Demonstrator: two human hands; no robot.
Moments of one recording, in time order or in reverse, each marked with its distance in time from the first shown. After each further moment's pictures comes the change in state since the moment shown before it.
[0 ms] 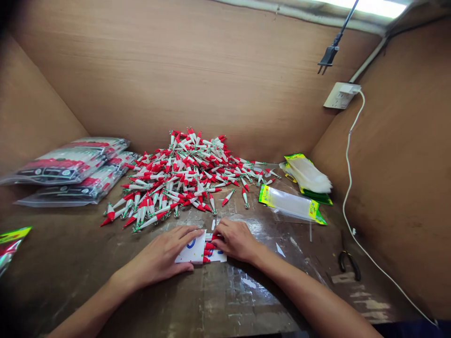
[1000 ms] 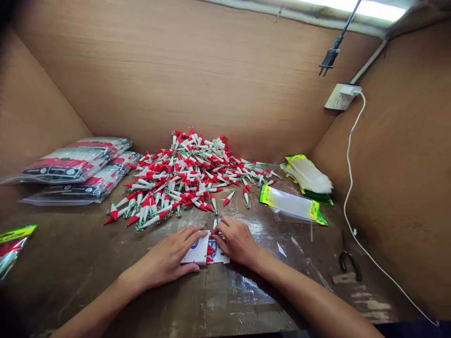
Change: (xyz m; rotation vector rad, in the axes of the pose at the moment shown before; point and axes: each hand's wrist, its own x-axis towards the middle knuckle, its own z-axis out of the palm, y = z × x) left_hand -0.001 0.002 0.014 0.022 0.014 0.007; right_hand -0.003 -0.007 0.006 0.003 0.076 0.043
